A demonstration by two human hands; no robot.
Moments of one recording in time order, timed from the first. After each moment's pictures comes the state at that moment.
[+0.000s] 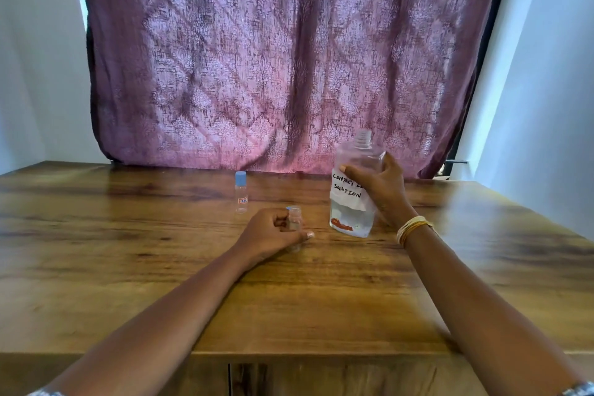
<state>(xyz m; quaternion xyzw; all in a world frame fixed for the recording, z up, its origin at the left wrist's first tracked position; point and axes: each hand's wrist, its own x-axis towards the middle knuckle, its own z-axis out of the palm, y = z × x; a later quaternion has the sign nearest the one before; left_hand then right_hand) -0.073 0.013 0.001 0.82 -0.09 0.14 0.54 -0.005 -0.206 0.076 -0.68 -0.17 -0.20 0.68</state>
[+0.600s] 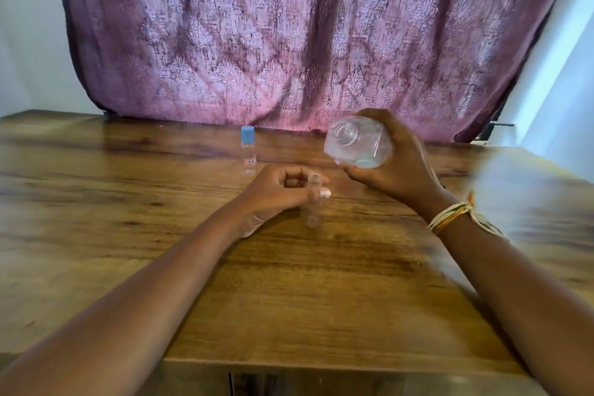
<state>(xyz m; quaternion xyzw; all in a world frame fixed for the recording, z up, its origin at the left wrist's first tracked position) -0.065 0.027 0.008 0.73 -0.16 0.05 0.66 0.006 -0.190 0.050 -0.78 -0.38 -0.34 0.36</state>
